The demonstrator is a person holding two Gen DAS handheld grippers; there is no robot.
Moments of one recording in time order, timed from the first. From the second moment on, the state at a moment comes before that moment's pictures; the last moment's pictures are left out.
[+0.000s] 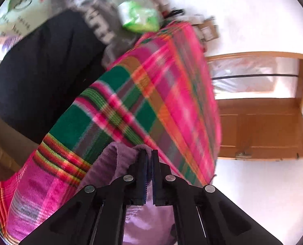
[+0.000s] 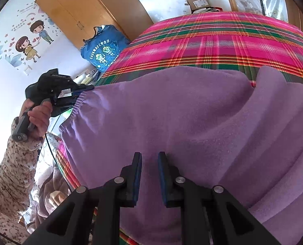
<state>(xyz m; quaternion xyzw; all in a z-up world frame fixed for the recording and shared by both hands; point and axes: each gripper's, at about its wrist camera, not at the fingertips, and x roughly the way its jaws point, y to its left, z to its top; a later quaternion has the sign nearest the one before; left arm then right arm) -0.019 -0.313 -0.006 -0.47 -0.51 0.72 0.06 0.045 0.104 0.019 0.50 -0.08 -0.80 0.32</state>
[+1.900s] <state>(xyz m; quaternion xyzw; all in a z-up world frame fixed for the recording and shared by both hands) 0.067 0.010 0.020 -0.45 -0.05 0.86 0.24 0.089 0.376 0.043 0.42 -0.11 -0.90 -0.05</state>
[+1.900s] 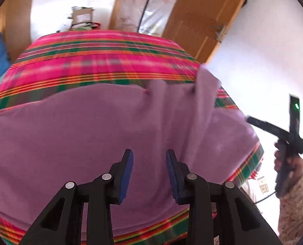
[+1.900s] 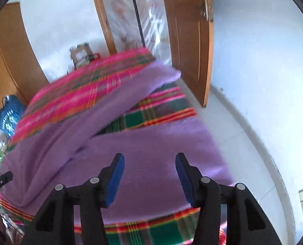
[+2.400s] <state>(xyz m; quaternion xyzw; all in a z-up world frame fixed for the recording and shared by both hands) 0.057 0.046 0.001 -0.47 -0.04 0.83 0.29 -0.022 0.317 0.038 0.43 -0.06 -0.90 0.00</state>
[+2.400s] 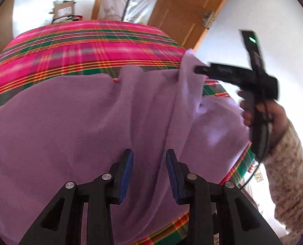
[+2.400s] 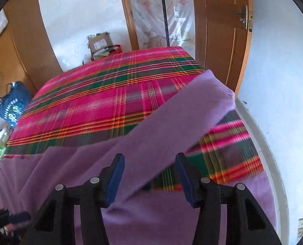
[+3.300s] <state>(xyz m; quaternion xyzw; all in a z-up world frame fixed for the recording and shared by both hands) 0.052 0.053 -0.007 -0.48 -0.05 0.81 0.33 -0.083 0.307 0.018 0.47 -0.05 -0.88 -0.06</state>
